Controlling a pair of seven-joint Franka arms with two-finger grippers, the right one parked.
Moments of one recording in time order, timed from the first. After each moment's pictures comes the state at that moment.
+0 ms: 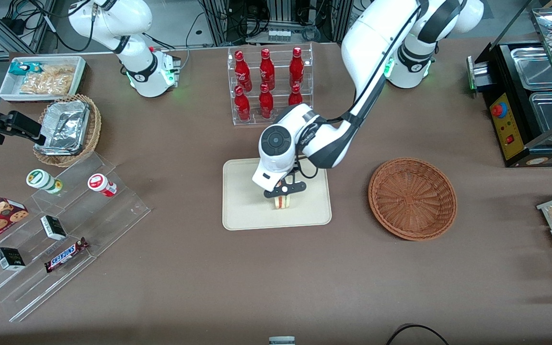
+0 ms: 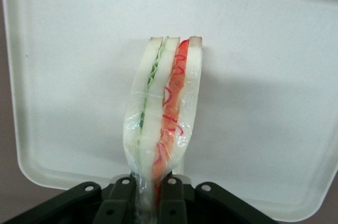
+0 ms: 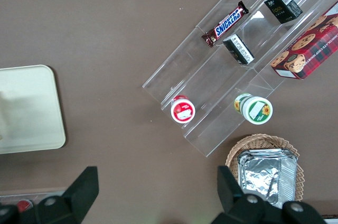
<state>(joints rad) -0.70 0.76 -0.13 -1.39 -0.02 2.04 -1.00</state>
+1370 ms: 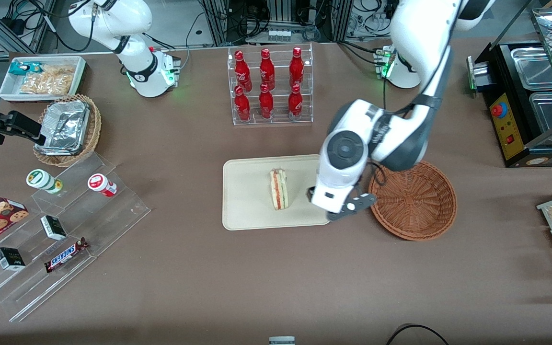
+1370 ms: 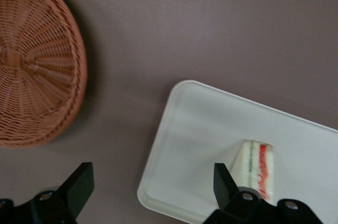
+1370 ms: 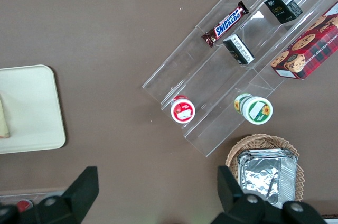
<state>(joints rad) -0.54 0.54 0.00 -1.41 0.00 1.83 -0.91</state>
